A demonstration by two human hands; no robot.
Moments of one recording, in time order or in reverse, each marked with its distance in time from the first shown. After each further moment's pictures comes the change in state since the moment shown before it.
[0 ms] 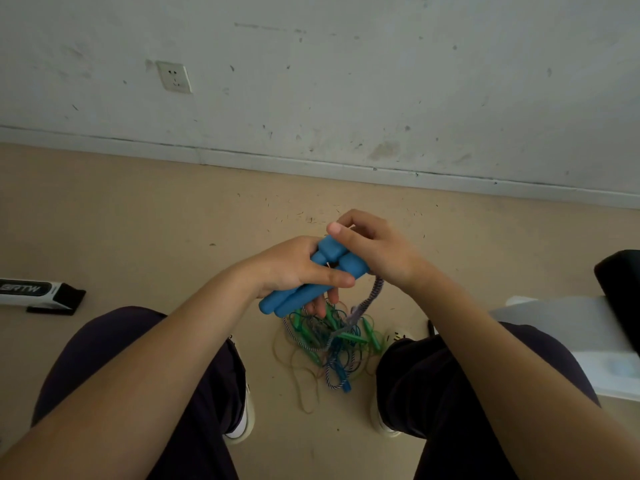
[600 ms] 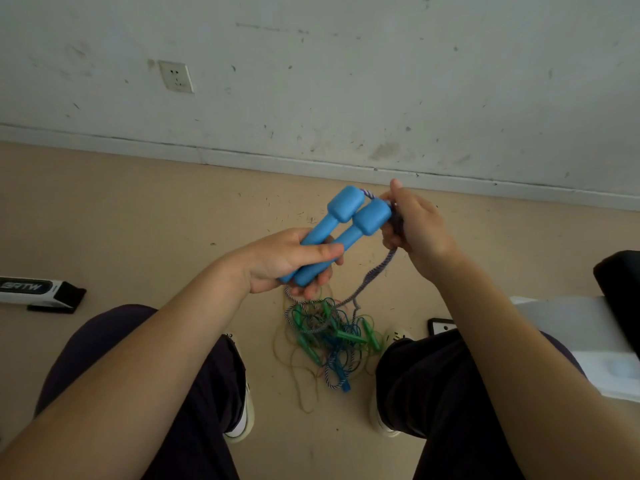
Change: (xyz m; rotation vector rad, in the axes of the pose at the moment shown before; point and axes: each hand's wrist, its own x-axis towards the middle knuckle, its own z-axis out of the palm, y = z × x) left_hand -0.003 -0.003 -0.011 -0.193 -0.004 0.052; right_hand 0.007 0.005 -0.036 0.302 0.289 0.133
